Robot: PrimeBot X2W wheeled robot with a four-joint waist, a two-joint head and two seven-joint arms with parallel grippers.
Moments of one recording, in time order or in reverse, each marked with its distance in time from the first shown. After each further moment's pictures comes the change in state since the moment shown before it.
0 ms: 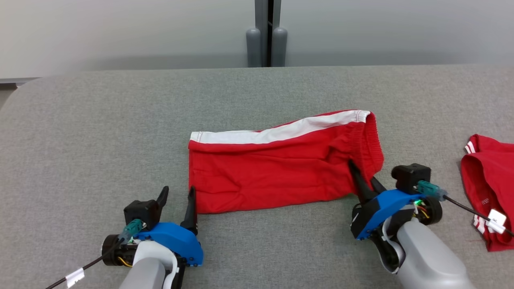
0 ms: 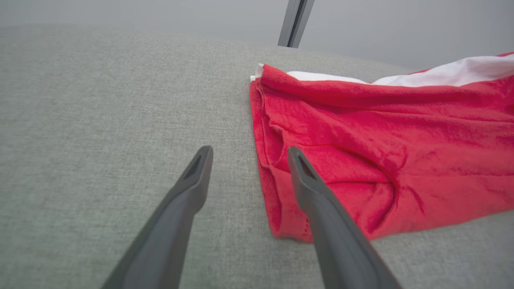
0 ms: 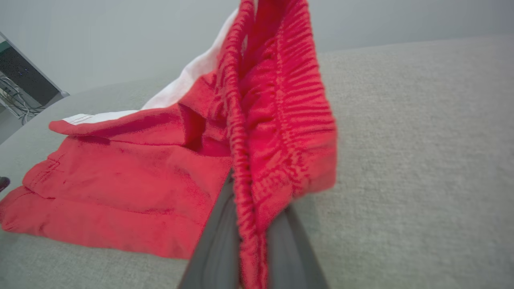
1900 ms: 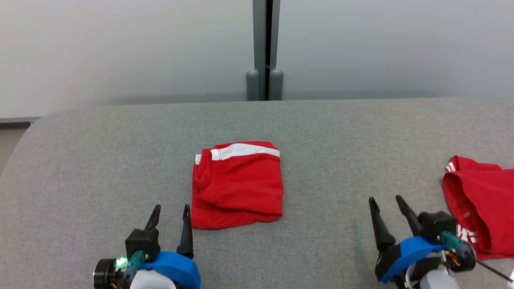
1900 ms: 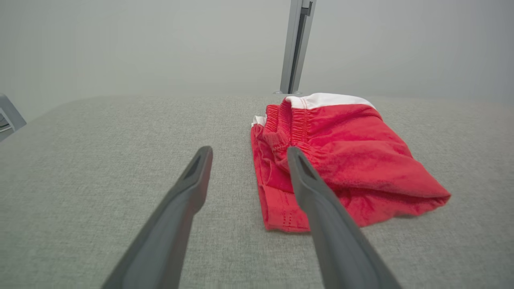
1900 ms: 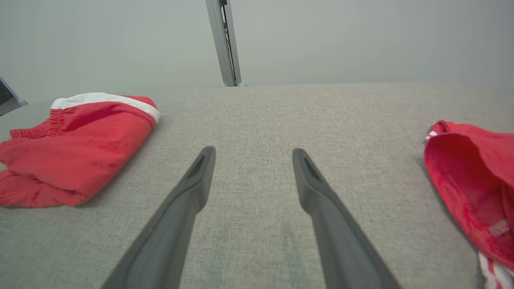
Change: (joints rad) left arm 0.187 -0.001 0.028 -0.234 0.150 0.096 0.000; right arm 0.282 0.063 -0.328 -0.241 -0.363 0.000 0.000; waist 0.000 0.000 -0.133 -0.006
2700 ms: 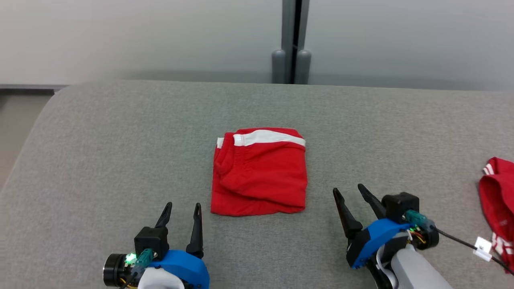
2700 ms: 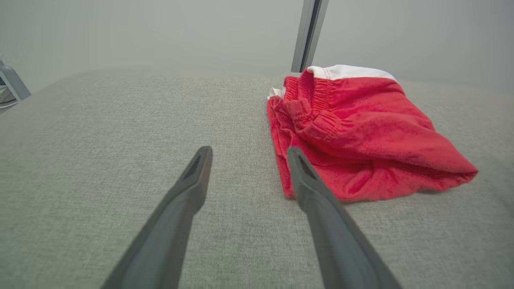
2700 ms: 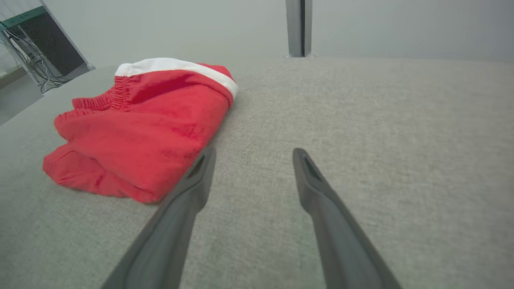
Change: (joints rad) left arm 0.007 0.000 -0.042 -0.012 -0.027 -0.012 0.000; right arm -0.117 0.001 0.204 0.142 0.125 0.000 0.000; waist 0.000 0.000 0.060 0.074
